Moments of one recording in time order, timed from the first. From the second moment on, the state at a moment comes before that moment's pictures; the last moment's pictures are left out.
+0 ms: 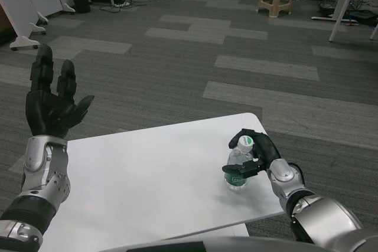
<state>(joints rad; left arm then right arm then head) -0.41 0.28 -0.16 0.66 -0.80 -0.73 -0.21 -0.43 -0.26 0.21 1.31 0.22 -0.58 0.04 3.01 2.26</state>
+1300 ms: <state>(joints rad) -0.41 0.28 -0.16 0.66 -0.80 -0.73 -0.21 -0.45 -0.27 0.29 0.87 0.22 -0.58 0.04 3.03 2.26</state>
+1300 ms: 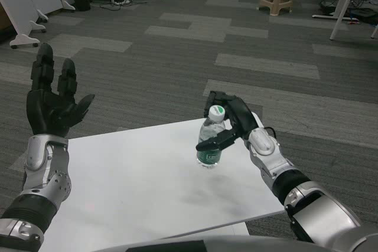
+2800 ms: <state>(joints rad) -0.39 0.31 -0.19 0.63 -0.80 -0.57 -0.30 -0.51 -0.28 0.27 0.74 0.22 -0.59 0.05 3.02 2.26</state>
